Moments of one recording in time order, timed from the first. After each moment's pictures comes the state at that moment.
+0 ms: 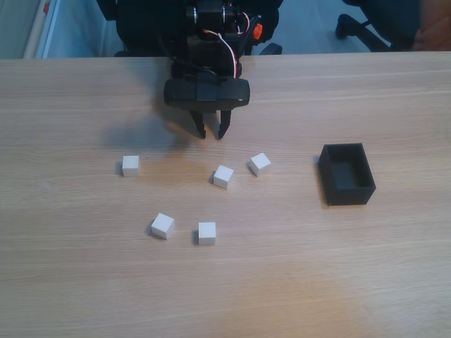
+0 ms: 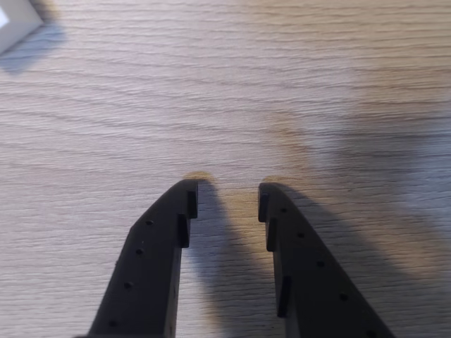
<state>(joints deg) -1.2 194.1 180.3 78.0 -82.4</state>
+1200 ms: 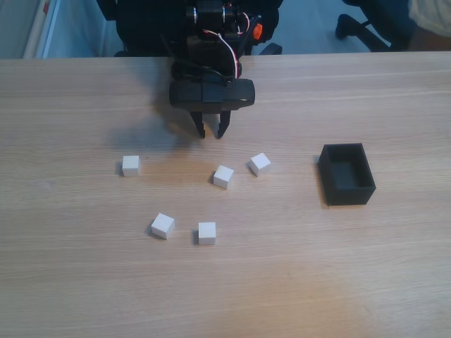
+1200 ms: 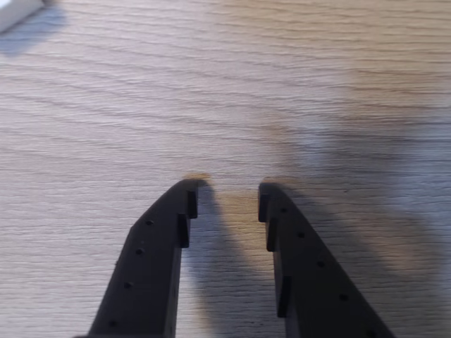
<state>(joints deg) -1.2 194.1 180.3 78.5 -86.3</state>
